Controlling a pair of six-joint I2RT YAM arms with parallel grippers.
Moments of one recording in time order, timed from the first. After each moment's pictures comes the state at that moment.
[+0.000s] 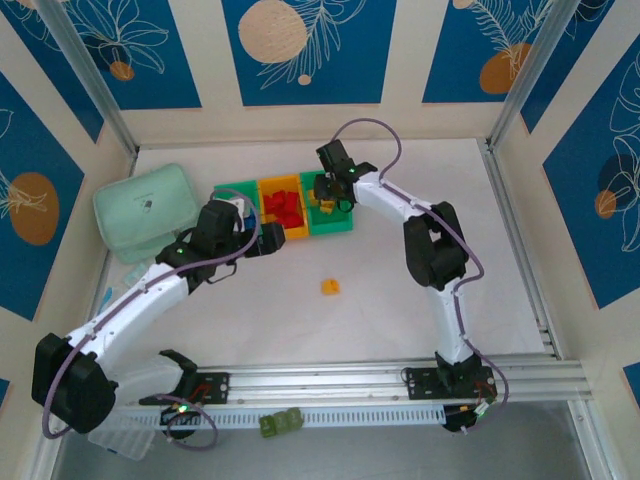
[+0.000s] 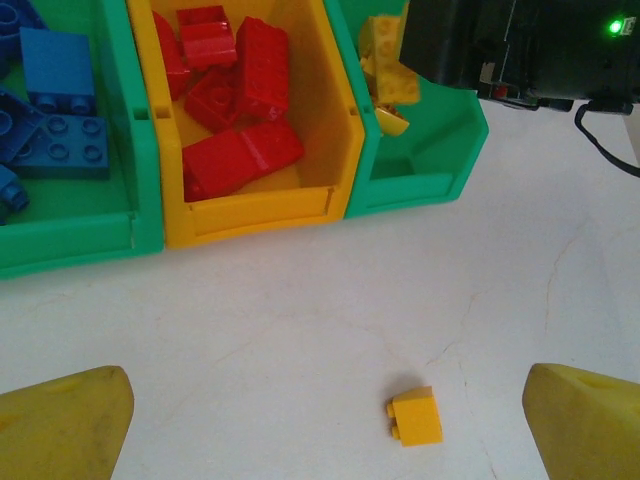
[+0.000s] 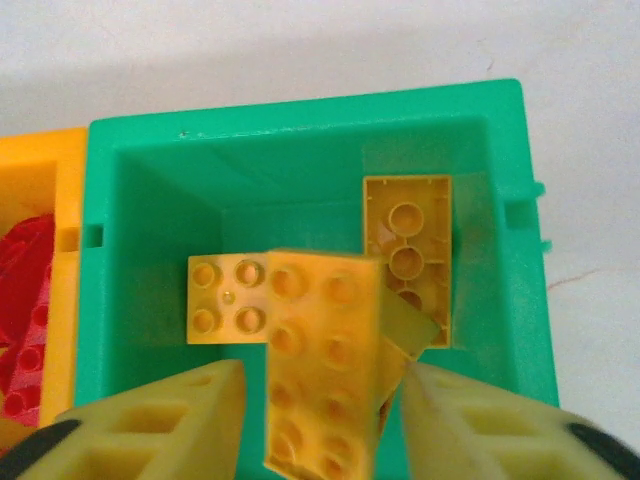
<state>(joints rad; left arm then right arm) -0.50 1.14 0.87 -0.42 0.08 -0.59 0.53 2.18 1.83 -0.57 0.11 0.40</state>
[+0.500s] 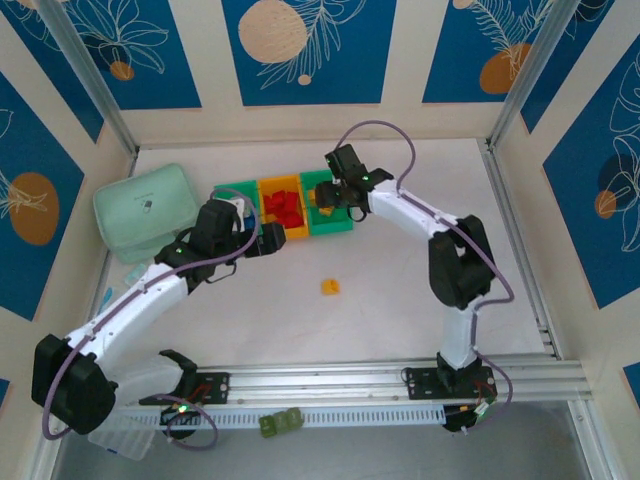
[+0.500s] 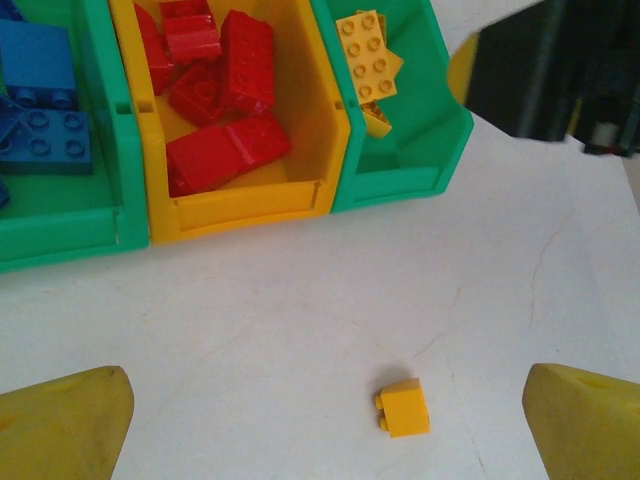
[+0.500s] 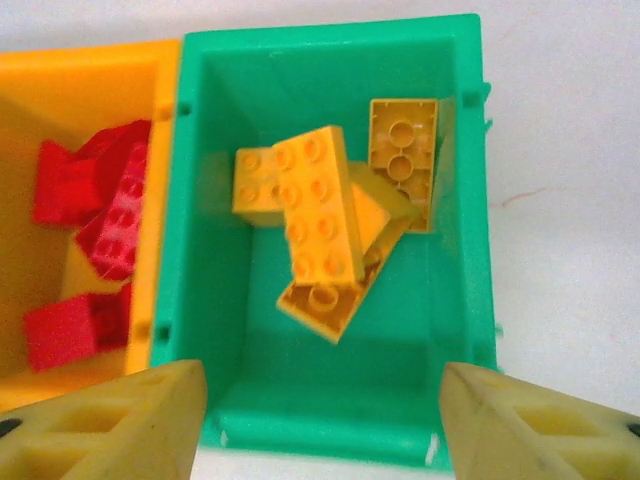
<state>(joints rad) -0.50 1.13 0.87 -0.42 0.12 -0.59 0.56 1.89 1.56 -0.57 0.09 0.37</state>
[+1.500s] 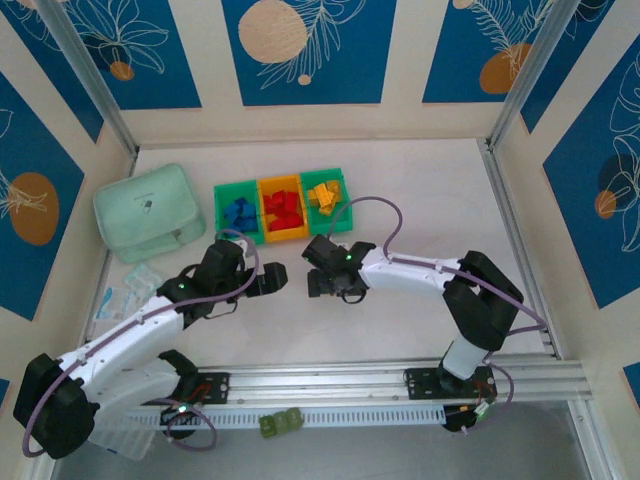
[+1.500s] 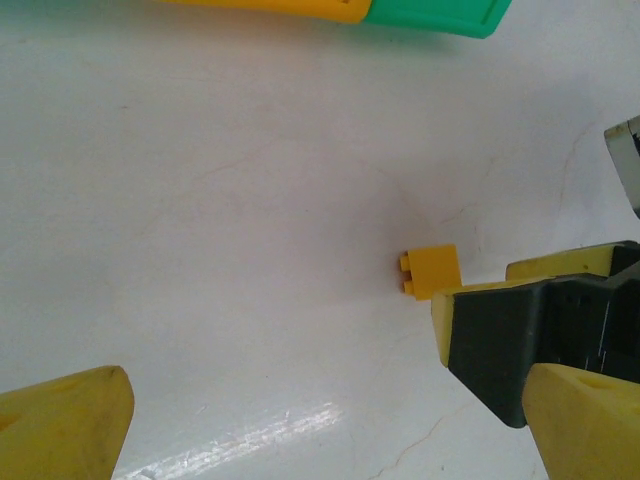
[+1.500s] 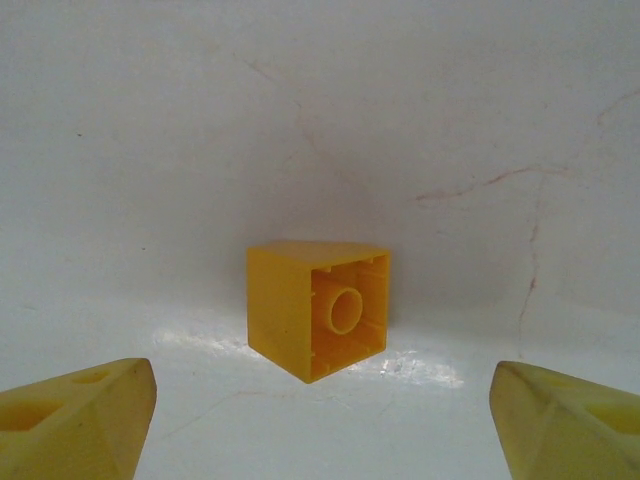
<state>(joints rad) -0.63 0.97 0.59 -0.40 0.12 -0.75 0.93 1.67 1.06 -0.68 0.16 0.84</state>
